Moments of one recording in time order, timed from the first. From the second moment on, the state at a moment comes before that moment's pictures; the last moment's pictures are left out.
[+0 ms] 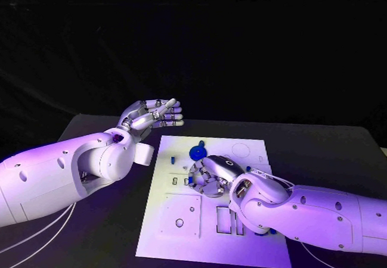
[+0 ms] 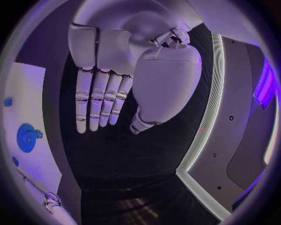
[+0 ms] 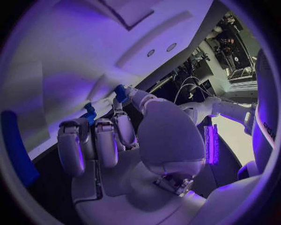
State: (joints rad) left arm 1.24 -0.91 -0.02 1.58 -0.02 -0.30 0.40; left_hand 1.37 -0.13 0.33 0.29 0.06 0.85 0.22 0.25 0.16 0.99 0.19 0.08 0.07 0.94 0.15 0.27 0.25 0.17 0.87 0.25 0.31 0.09; right arm 1.09 -0.55 -0.16 1.54 -1.44 -0.54 -0.22; right_hand 1.25 -0.13 0.51 0.07 0.14 0.94 0.14 0.26 0.45 1.37 0.06 1.36 1.30 1.47 -0.01 1.55 1.31 0.01 1.47 0.10 1.55 1.31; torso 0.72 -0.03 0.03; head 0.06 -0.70
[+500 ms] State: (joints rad) left arm 1.24 -0.91 -0.02 1.58 -0.02 -0.30 0.40; left_hand 1.37 -0.13 0.33 0.29 0.06 0.85 0.22 0.25 0.16 0.99 0.19 0.08 0.07 0.94 0.15 0.27 0.25 0.17 0.87 0.25 0.31 0.09; right arm 1.09 -0.55 -0.16 1.54 -1.45 -0.54 -0.23; right_hand 1.24 -0.15 0.51 0.07 0.14 0.92 0.15 0.25 0.45 1.36 0.06 1.36 1.29 1.47 -0.01 1.55 1.31 0.01 1.47 0.10 1.55 1.31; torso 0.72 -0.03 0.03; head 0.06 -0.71
